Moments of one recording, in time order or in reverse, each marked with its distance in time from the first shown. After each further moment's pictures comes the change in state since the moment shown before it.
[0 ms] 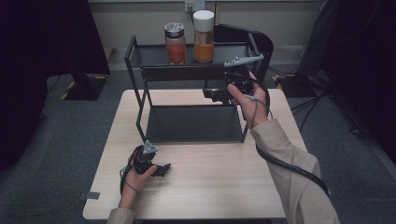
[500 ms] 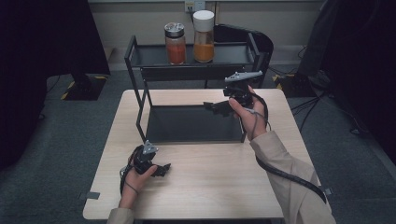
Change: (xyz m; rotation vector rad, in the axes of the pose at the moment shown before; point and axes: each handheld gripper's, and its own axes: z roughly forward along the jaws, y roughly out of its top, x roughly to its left) left arm 0.000 0.000 0.000 -0.003 0.001 0.000; right arm -0.007 -0.038 0.013 0.008 0.043 0.023
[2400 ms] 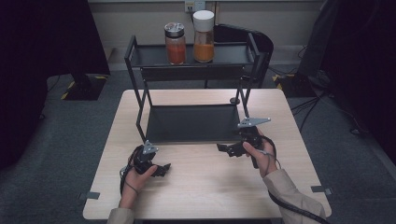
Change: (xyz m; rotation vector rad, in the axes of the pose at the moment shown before) left arm 0.000 0.000 0.000 0.003 0.000 0.004; right arm -0.033 -0.135 0.006 0.059 0.117 0.004
